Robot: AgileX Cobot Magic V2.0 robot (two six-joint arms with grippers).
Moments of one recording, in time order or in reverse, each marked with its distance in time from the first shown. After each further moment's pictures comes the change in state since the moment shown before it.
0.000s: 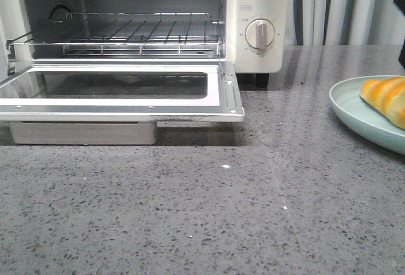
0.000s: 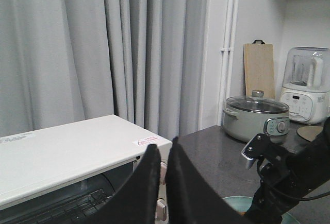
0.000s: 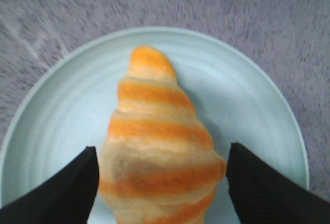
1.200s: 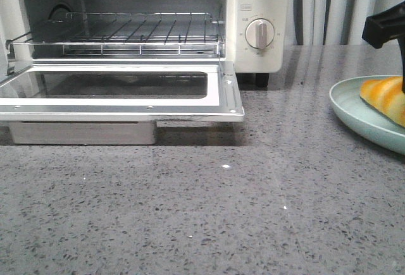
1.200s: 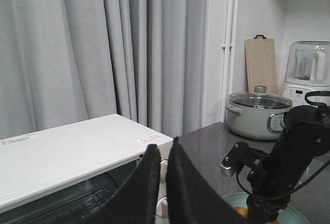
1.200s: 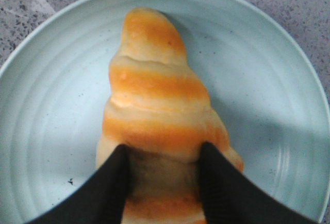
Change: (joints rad) left arm 0.000 0.000 0.000 0.027 0.003 0.000; right arm 0.000 0.210 -0.161 0.057 0.201 -0.035
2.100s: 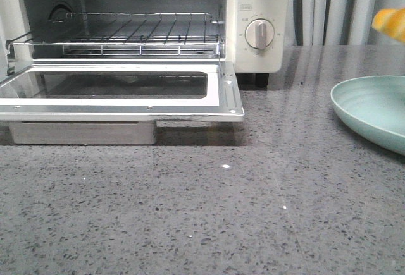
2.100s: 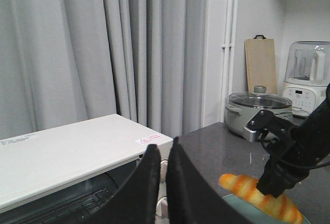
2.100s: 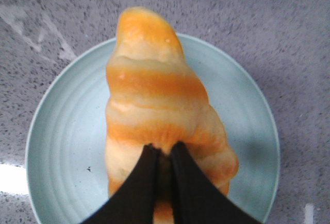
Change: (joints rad) left arm 0.000 0.000 0.000 0.000 0.000 0.000; right arm 0.000 -0.210 -0.020 0.002 0.010 -0.018
